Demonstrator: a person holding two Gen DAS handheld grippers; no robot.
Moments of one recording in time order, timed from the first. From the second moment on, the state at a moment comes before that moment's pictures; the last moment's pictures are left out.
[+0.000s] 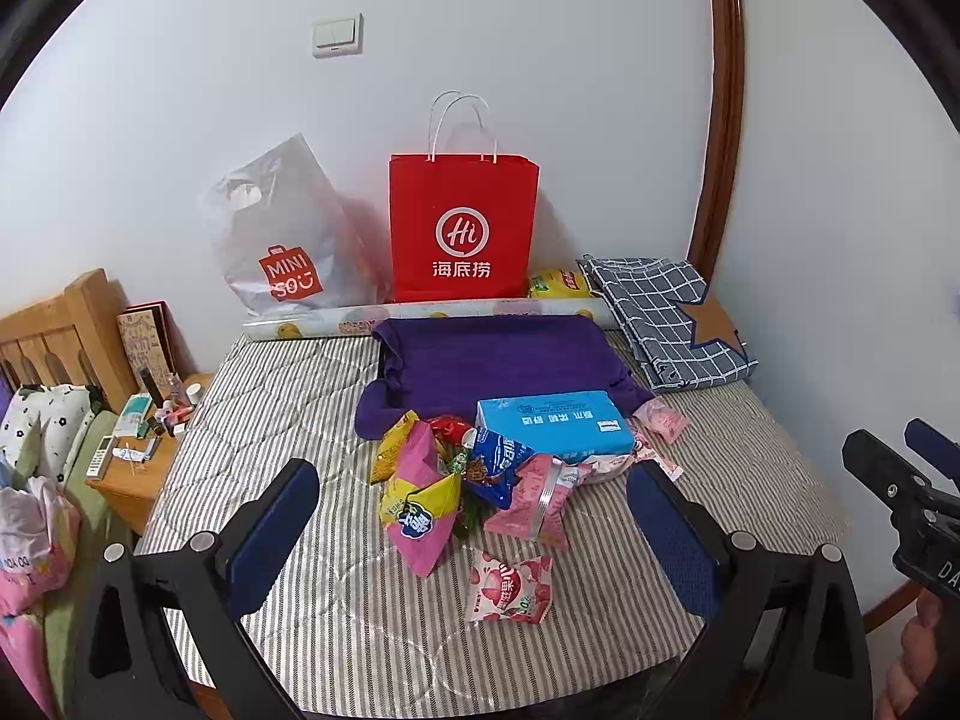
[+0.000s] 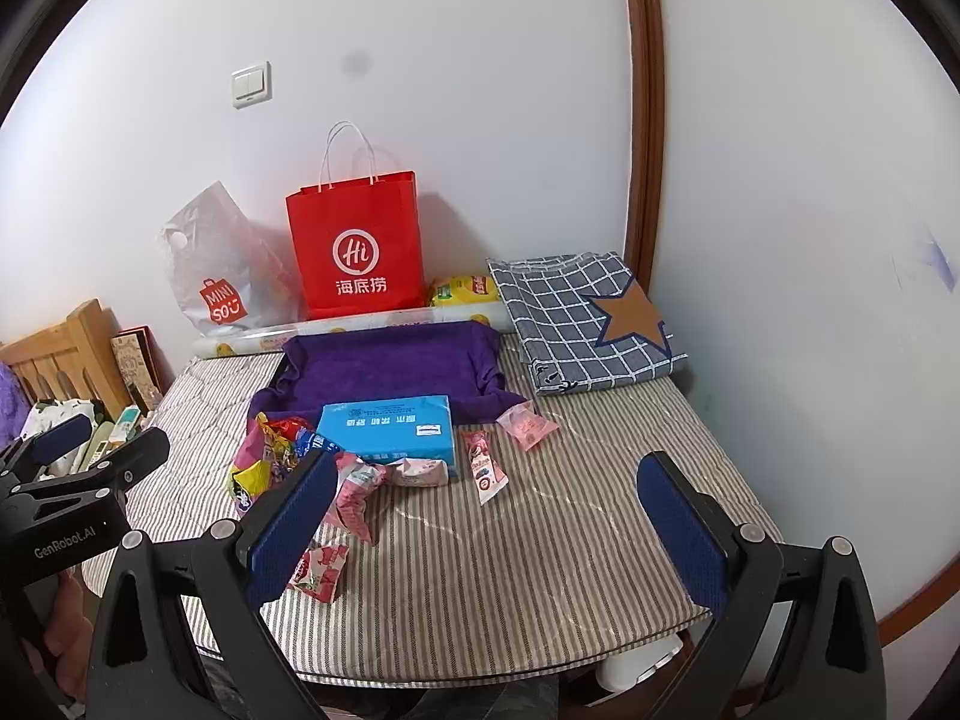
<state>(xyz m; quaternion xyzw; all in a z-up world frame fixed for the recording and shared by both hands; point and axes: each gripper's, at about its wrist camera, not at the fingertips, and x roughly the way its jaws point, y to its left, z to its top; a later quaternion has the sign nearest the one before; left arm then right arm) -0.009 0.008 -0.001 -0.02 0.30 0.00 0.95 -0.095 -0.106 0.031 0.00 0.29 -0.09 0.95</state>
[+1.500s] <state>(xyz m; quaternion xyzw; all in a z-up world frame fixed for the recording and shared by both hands) -0.012 0.008 -0.001 -0.02 0.30 -0.01 0.95 -0.090 -0.099 0.025 -0.01 0.29 -0.08 0.95</state>
